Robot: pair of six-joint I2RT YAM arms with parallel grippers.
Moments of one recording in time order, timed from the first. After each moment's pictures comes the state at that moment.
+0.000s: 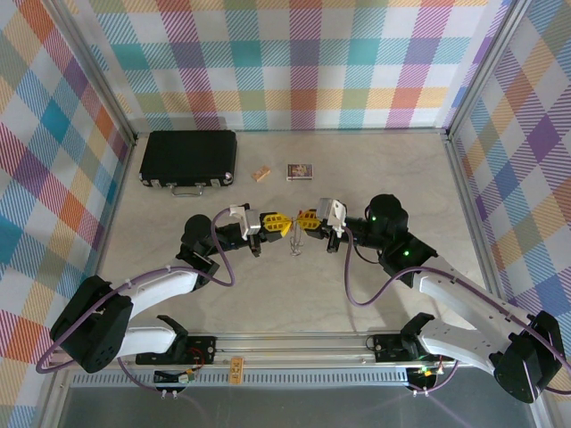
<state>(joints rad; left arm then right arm) -0.59 1.25 0.49 1.01 0.77 0.00 0.69 1.01 0.73 0.14 -0.58 -0.36</state>
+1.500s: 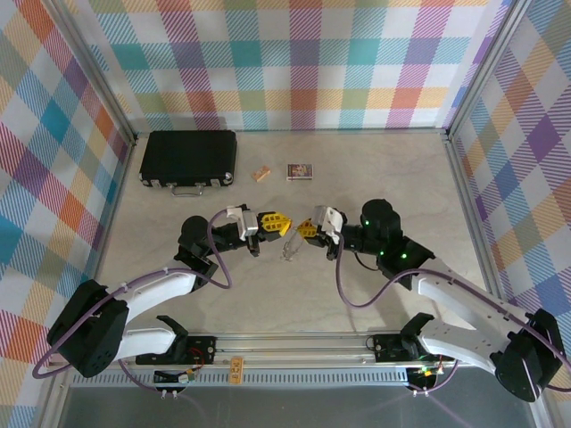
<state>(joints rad) -0.59 1.22 0.49 1.01 0.76 0.01 0.71 1.00 0.70 0.04 -0.51 -0.38</state>
